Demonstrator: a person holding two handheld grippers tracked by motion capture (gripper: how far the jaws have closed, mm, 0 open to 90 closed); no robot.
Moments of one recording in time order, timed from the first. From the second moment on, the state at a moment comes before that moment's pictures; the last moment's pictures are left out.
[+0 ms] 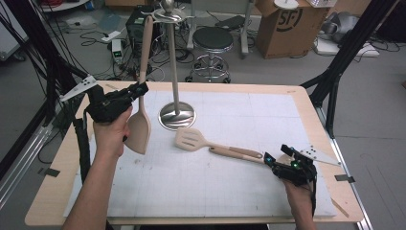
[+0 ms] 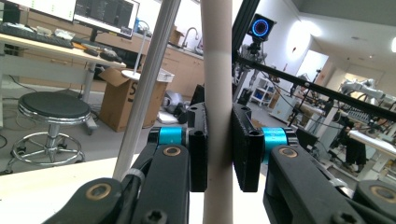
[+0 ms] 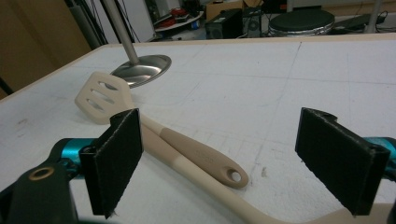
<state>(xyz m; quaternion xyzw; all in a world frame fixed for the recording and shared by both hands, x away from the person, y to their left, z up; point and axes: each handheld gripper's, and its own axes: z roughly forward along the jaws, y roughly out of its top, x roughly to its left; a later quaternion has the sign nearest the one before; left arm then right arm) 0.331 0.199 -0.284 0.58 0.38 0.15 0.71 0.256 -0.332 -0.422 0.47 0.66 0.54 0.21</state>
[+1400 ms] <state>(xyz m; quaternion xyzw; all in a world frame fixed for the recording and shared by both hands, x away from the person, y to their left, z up) 0.343 0.188 -0.286 0.57 0.40 0.21 0.69 0.256 -0.333 -0.422 0.47 0.66 0.54 0.21</state>
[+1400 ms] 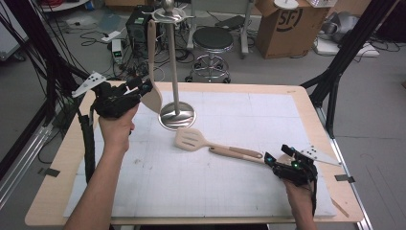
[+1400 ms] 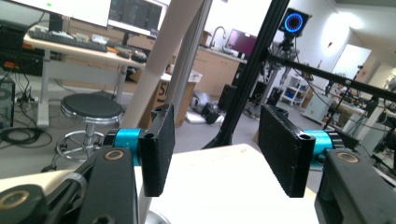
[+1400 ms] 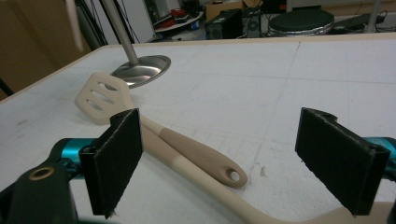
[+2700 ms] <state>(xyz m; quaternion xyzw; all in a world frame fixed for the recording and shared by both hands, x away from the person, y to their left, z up) 0.366 0.137 -0.233 0.54 0.34 0.25 0.73 0.256 -0.328 -0.421 0.46 0.66 0.55 0.20</state>
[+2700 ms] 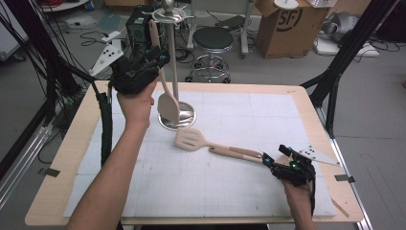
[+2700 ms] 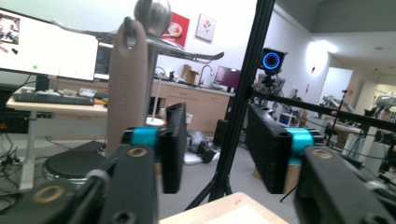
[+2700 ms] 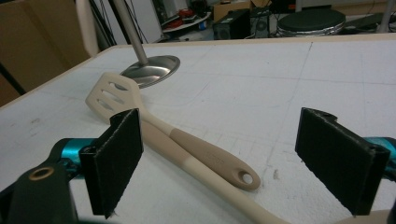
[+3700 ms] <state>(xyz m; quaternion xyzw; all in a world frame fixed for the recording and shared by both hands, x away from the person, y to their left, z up) 0.405 0.123 -0.201 0.51 0.35 0.32 0.71 0.257 -0.336 -0.422 0.47 0.66 0.55 0.20</state>
